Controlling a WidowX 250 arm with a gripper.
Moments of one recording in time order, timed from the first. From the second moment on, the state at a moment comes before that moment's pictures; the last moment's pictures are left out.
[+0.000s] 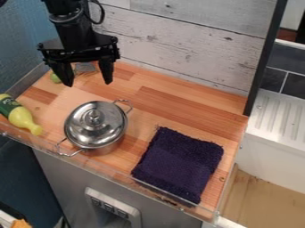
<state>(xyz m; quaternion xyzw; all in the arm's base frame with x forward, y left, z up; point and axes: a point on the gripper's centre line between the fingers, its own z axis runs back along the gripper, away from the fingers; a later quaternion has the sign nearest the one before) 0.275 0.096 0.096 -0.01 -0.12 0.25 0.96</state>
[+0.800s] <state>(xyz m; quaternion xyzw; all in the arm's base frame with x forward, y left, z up) 0.311 0.166 0.061 0.05 -0.08 0.25 0.96</state>
